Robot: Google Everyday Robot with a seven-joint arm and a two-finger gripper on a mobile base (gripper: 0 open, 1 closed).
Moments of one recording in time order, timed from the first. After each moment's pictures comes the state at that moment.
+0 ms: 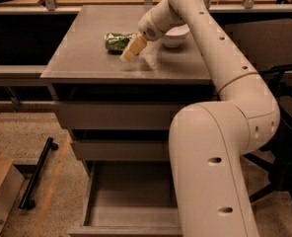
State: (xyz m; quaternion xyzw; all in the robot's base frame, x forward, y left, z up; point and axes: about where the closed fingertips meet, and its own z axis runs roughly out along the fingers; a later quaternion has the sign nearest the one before) arm 0.832 0.038 0.869 -0.56 0.71 0.16 0.38
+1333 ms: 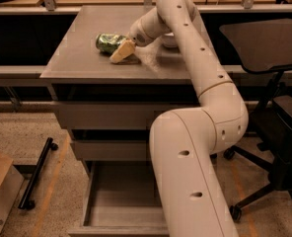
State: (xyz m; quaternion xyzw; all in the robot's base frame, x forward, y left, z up) arm 0.857 0.073 0.832 -0.55 0.72 0.19 0.38
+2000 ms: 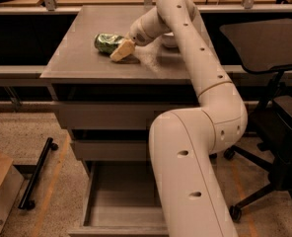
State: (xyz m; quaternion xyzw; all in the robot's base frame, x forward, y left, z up) arm 0.857 0.073 0.834 -0.55 0.72 0.19 0.38
